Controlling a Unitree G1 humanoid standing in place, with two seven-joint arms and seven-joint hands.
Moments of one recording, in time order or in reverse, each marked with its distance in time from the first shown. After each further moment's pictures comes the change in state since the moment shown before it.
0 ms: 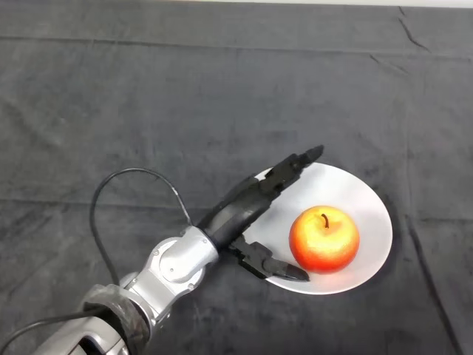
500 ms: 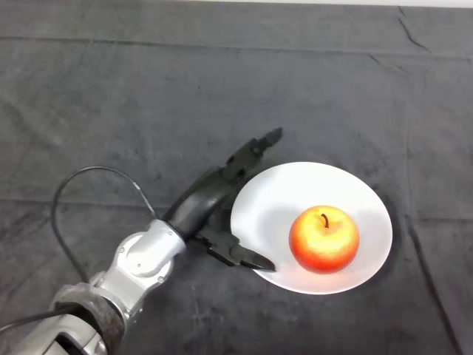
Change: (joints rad) left arm 0.021 0.070 0.140 0.042 -0.031 -0.073 -0.026; right arm 0.000 0.000 0.000 0.000 0.000 0.000 0.000
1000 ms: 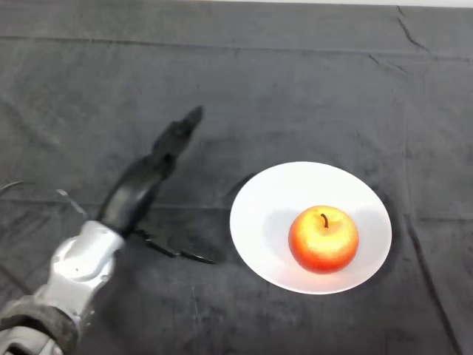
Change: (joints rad) left arm 0.091 0.136 0.262 0.015 -0.145 -0.075 -0.029; right arm 0.000 0.000 -0.001 0.000 0.000 0.000 0.000
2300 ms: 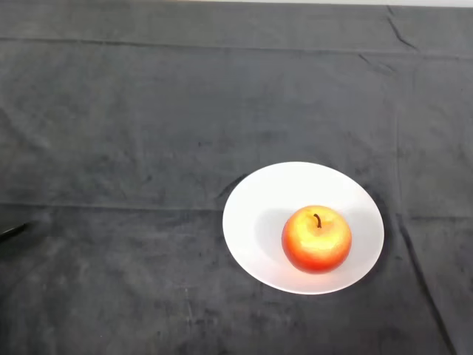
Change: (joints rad) left arm 0.285 0.170 0.540 0.052 -0.217 -0.004 0.193; right arm 0.009 -0.006 -0.004 0.000 0.000 -0.001 0.001
